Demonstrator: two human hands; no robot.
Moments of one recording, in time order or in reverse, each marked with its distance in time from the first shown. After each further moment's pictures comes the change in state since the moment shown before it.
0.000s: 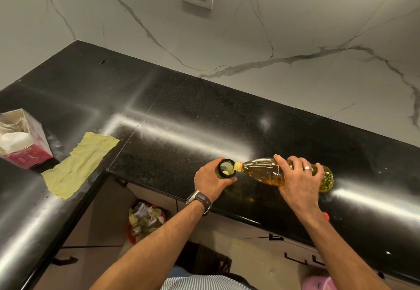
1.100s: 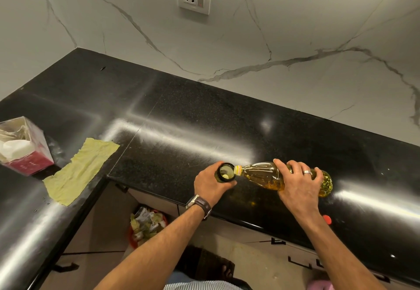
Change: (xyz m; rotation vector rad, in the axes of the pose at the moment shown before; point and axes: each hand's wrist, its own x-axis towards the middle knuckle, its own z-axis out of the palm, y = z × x) left_hand 0.001 -0.002 0.002 0.004 -0.012 -0.018; right_hand -0.002 -0.001 0.001 0.057 -0.004 0.011
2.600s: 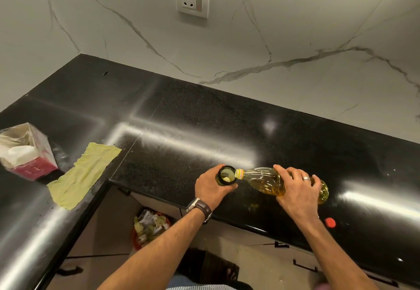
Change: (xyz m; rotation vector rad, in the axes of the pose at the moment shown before) left_hand 0.001 0.000 -0.001 0.022 -0.003 0.014; right_hand -0.004 0.000 0.010 0.064 -0.100 0.035
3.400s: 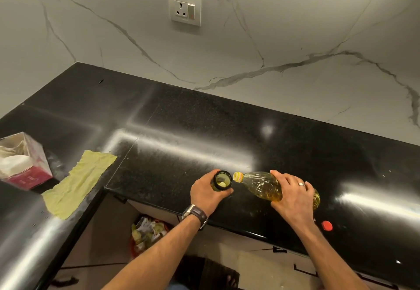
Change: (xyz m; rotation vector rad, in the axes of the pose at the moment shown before) left_hand -0.001 -0.001 0.003 -0.012 0.011 -0.035; right_hand -0.001 0.007 0.009 0.100 -0.031 0.025
